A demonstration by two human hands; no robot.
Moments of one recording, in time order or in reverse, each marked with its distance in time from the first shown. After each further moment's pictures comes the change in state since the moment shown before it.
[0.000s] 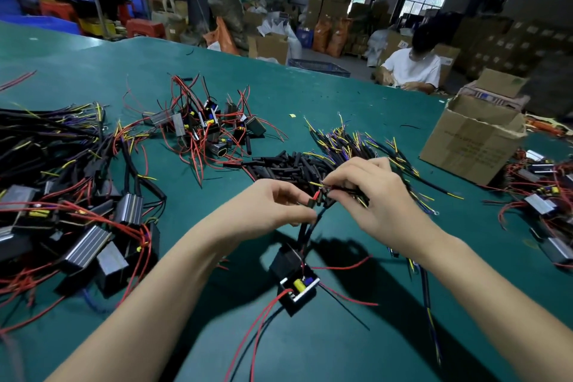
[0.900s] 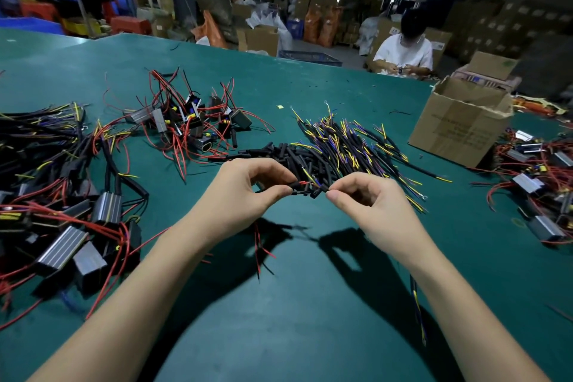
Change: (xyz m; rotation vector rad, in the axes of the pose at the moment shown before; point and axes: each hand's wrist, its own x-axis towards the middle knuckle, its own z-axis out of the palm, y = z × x) left_hand 0.004 -0.004 0.000 0.417 0.281 0.437; right_hand -0.032 -0.005 0.009 0.611 0.114 0.605
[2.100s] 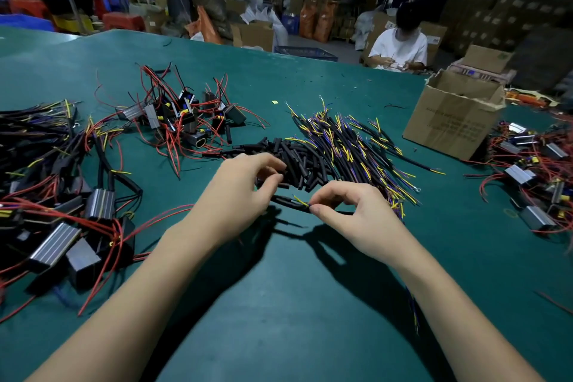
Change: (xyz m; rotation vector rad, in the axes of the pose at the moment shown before) left_hand 0.000 0.001 0.010 0.233 0.057 0.019; right_hand -0.008 -0.003 0.007 -0.118 -0.159 -0.041
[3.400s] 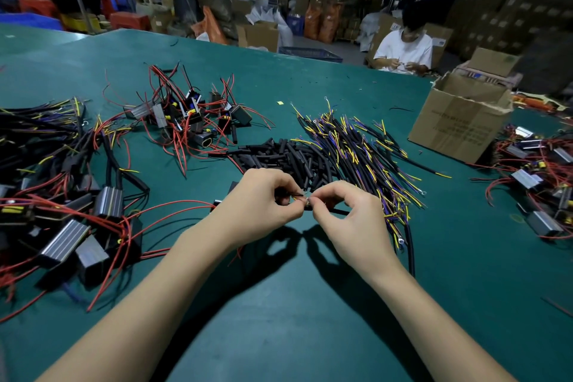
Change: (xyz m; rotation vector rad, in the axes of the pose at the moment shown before) left_hand -0.003 0.003 0.011 -0.128 -0.151 0.007; right_hand -0.003 -0.002 0.030 -0.015 0.305 -0.052
